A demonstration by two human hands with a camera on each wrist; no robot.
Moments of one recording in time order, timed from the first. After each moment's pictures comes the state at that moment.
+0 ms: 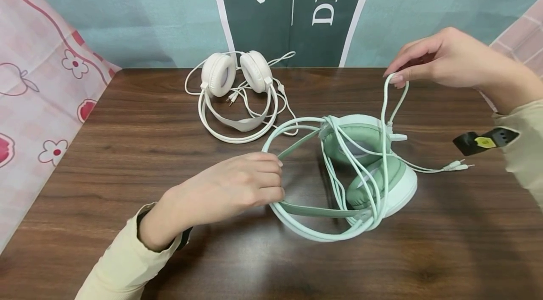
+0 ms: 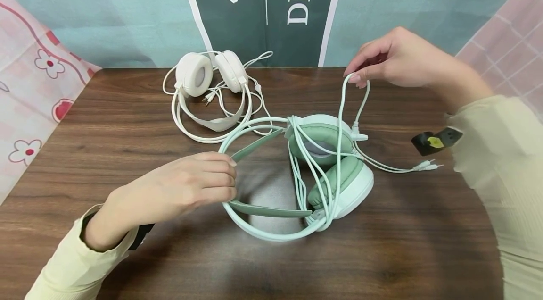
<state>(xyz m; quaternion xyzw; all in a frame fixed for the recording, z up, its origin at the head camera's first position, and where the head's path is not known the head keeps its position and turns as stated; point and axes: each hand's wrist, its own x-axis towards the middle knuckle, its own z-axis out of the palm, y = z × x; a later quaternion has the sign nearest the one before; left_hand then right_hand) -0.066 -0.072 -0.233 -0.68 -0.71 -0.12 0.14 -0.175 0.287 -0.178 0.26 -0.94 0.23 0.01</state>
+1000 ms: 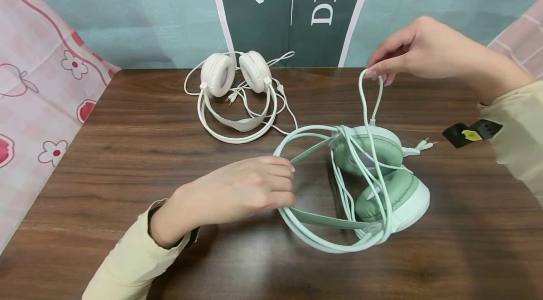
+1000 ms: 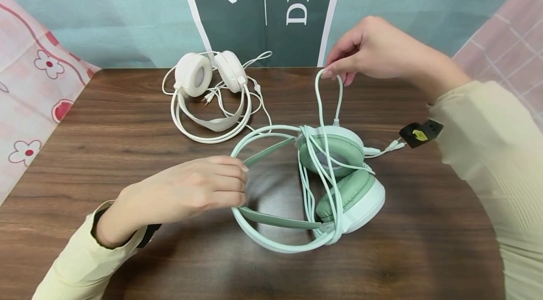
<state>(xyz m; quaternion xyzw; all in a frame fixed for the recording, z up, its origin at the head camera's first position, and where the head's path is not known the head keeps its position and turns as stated) -0.064 -0.060 -0.230 -0.69 -0.71 -0.12 0.10 -0.177 0.252 -0.163 0.27 -0.94 0.22 -0.02</state>
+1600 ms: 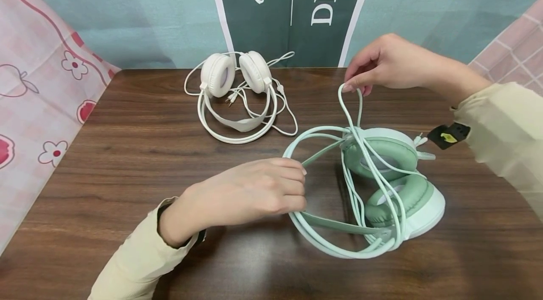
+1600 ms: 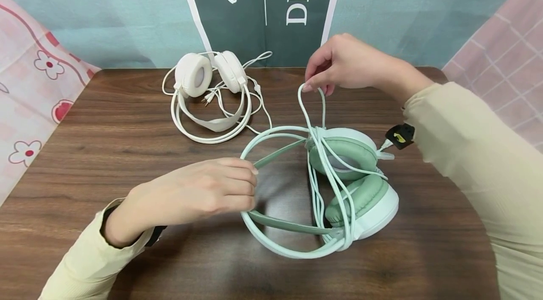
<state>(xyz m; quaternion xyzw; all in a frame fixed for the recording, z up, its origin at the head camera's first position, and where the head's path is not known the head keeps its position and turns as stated) -0.064 -0.048 -0.227 -0.71 -0.69 -0.10 0.11 -0.183 0.226 -0.179 0.34 -0.91 0.24 -0.07</state>
